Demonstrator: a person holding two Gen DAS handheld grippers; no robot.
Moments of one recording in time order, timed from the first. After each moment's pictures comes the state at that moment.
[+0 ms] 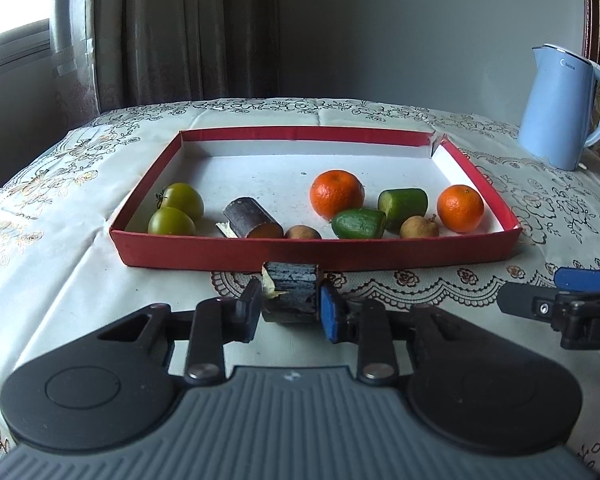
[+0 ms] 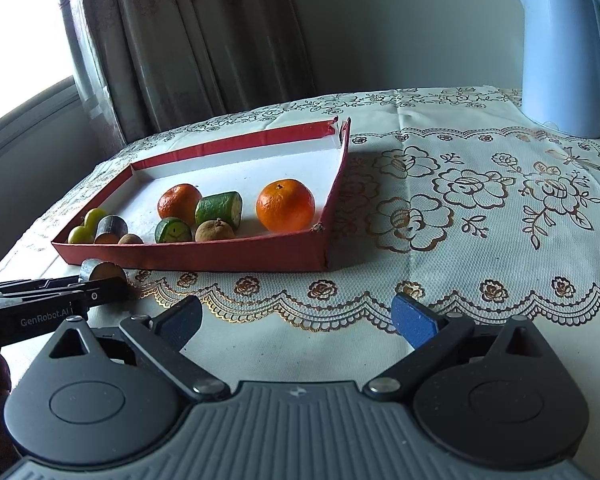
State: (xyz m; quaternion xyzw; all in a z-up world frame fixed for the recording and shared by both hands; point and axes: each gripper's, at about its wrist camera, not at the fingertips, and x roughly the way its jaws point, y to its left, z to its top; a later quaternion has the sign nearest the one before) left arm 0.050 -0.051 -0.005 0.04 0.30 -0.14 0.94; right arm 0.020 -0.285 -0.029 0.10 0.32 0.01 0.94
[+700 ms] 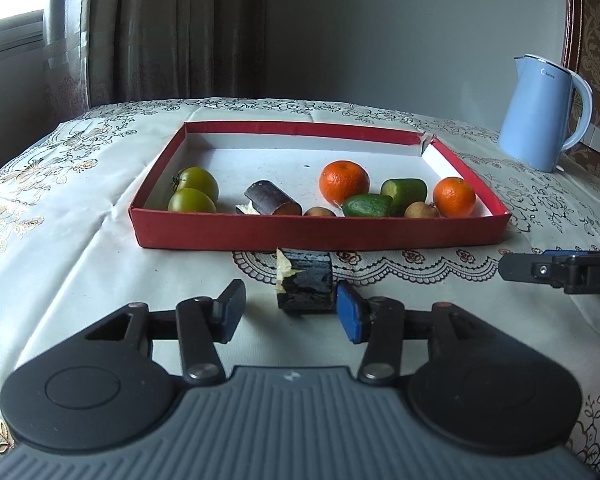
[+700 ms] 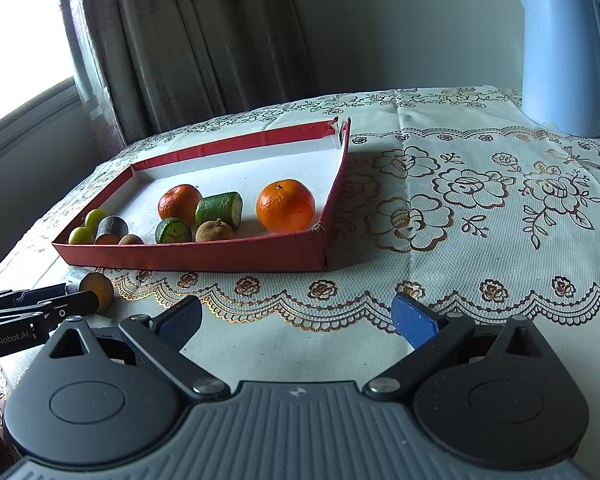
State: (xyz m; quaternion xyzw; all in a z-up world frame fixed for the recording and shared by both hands) left arm 0.043 -0.017 -0.016 0.02 0.30 -0.17 0.94; right arm 0.021 -0.286 -0.028 0.11 0.31 0.01 0.94
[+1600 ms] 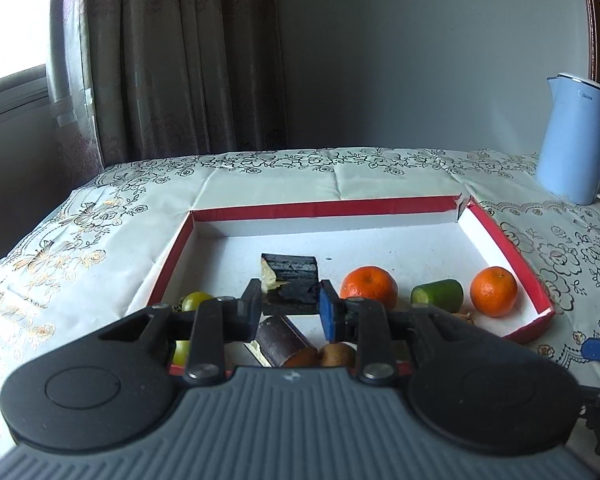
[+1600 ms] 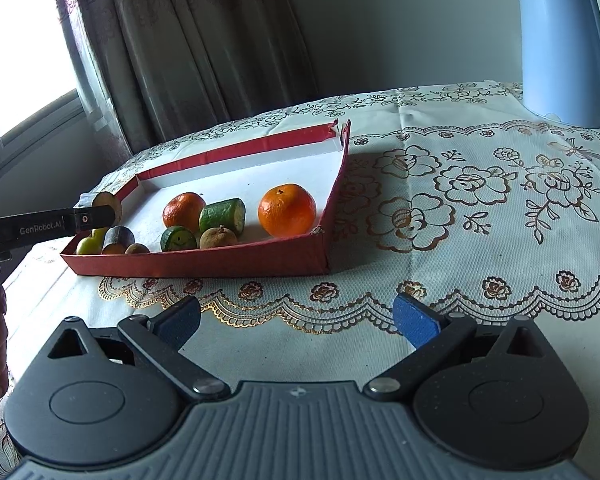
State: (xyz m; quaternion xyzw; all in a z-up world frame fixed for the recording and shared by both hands) left arm 0.110 -0.056 0.032 0.06 0.25 -0.12 0.96; right arm 0.018 -0.292 -0.027 0.13 0.31 0.02 0.94
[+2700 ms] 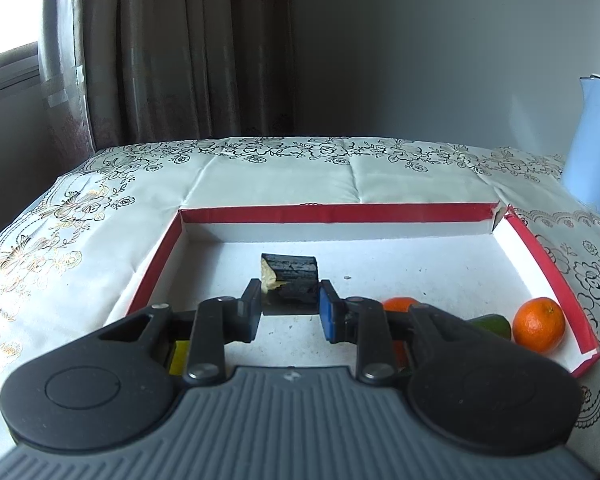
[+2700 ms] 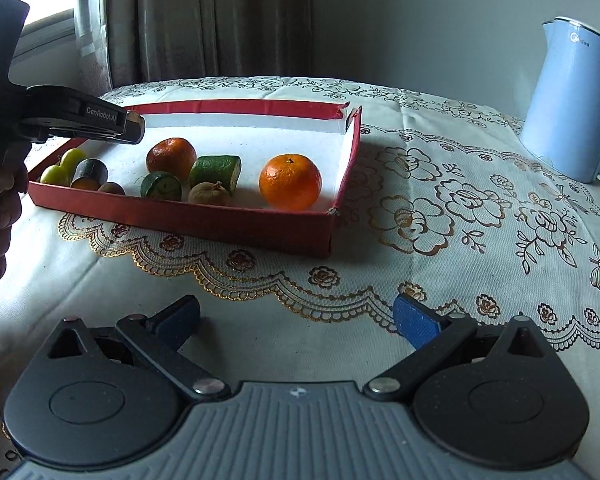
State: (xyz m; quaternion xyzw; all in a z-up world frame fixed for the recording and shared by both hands) left arm 0.163 -0.061 0.016 0.04 0.28 -0.11 0.95; right arm 0.031 -0.254 -0.031 0.00 0.35 -0.03 0.94
